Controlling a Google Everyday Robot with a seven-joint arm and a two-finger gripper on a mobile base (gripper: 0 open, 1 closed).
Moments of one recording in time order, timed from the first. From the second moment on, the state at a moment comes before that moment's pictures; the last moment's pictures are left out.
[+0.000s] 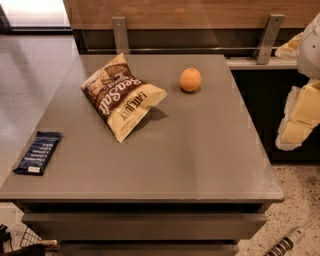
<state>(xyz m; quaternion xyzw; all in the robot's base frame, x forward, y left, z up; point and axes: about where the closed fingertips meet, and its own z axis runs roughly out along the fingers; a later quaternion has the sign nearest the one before) 0.438 -0.214 0.987 -0.60 0.78 -0.05 0.18</state>
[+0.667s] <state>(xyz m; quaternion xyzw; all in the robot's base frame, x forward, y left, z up) 0.457 -0.216 0.986 -0.60 0.77 -0.04 0.21</state>
